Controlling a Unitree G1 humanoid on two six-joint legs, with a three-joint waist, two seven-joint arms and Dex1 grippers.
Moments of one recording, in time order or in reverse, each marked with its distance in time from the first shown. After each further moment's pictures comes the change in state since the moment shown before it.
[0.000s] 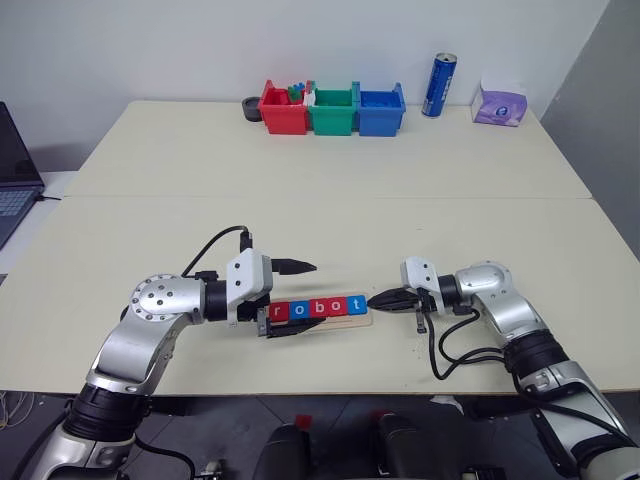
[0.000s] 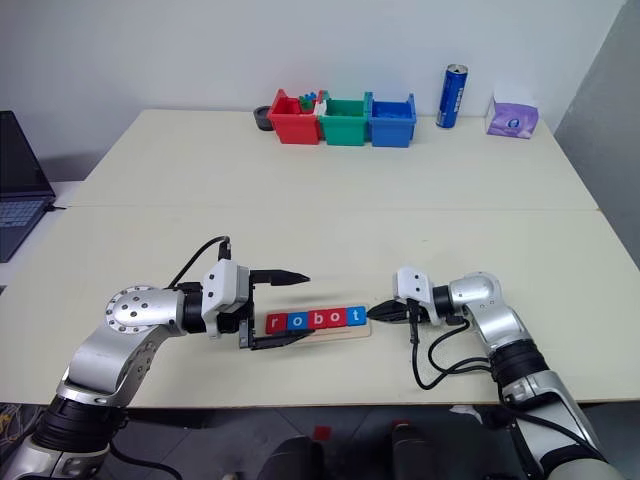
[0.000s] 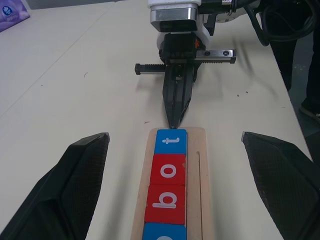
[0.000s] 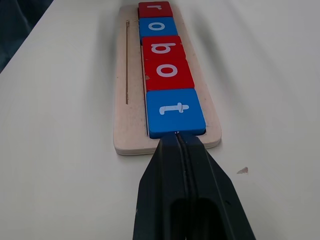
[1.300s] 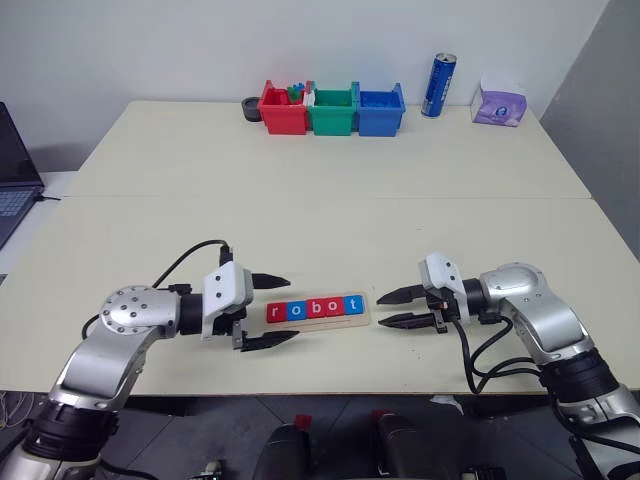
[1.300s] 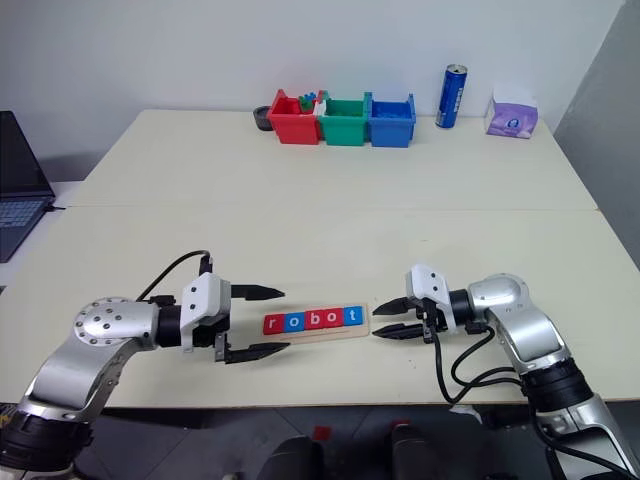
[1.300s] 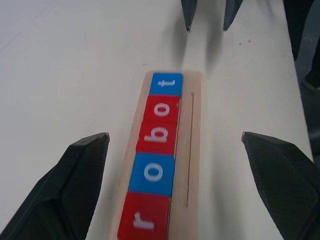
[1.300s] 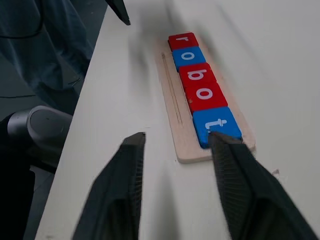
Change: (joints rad) left arm 0.142 0.142 0.085 -0.017 0.014 0.039 -0.008; right arm 0.163 -0.170 -0.051 -0.520 0.187 0.450 -0.039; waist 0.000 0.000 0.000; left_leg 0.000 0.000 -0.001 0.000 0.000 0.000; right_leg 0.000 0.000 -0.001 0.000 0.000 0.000
